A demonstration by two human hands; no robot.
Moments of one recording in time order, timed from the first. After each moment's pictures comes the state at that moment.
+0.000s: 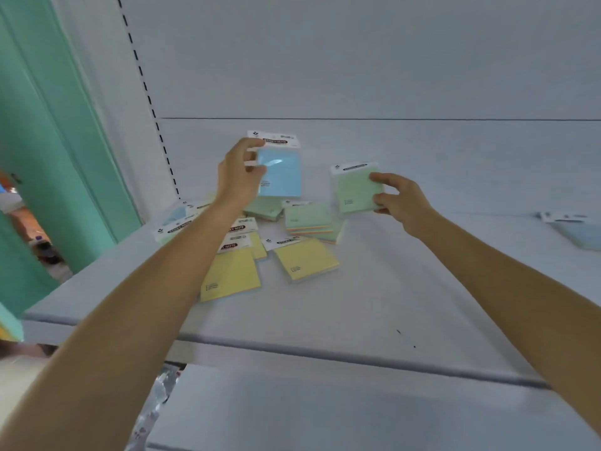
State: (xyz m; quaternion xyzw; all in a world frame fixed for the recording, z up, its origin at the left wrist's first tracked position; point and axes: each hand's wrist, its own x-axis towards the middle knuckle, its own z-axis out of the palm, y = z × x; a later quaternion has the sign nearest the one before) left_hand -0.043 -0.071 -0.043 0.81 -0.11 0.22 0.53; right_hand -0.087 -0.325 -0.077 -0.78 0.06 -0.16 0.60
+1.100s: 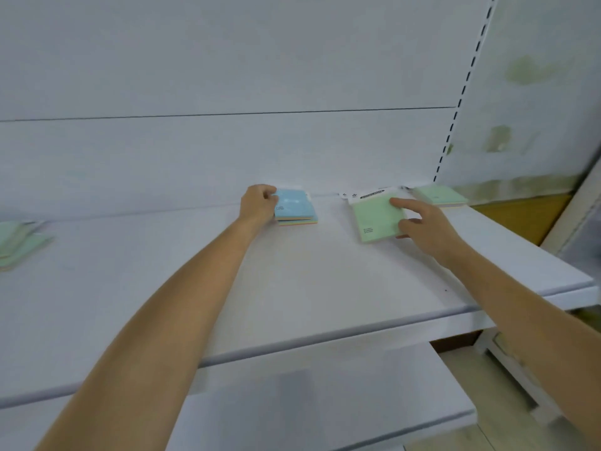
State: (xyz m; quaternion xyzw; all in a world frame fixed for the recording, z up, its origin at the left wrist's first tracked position) left_hand -0.152 -0.555 -0.099 0.84 -0.18 -0.01 0.51; right_hand -0.342 -0.760 -0.101 -0.84 0.21 -0.24 0.45
